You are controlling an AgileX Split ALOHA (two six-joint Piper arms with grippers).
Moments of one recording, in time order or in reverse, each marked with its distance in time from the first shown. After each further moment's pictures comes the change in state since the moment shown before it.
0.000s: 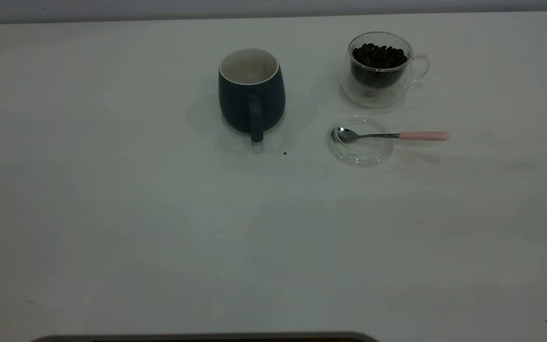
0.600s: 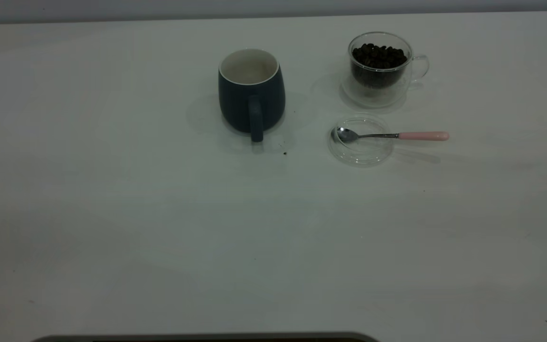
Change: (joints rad) left arm 0.000 -0.200 0.231 -0.001 -0.037 0.018; right arm 0.000 0.000 0.000 0.000 0.001 0.000
